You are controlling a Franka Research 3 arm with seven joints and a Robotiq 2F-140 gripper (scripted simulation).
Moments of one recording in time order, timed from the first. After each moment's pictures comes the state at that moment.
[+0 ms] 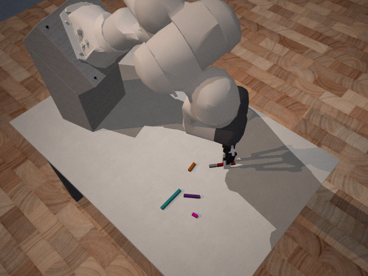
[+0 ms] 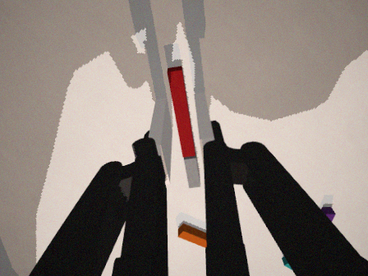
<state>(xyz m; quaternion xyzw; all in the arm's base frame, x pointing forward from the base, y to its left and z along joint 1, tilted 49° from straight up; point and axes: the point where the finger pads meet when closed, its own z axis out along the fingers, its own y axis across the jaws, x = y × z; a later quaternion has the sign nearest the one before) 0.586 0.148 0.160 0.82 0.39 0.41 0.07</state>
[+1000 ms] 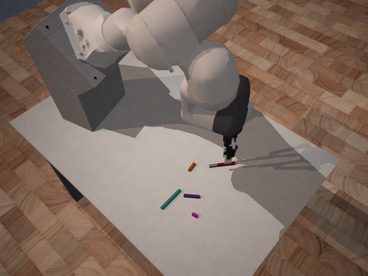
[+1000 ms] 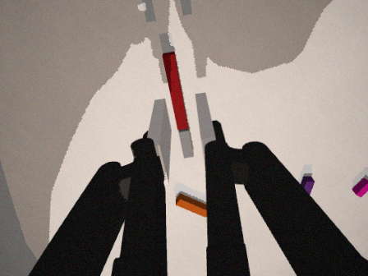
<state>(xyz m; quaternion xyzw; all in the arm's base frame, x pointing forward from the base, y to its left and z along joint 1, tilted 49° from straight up) 0.555 0.136 0.191 0.83 0.37 0.41 0.07</state>
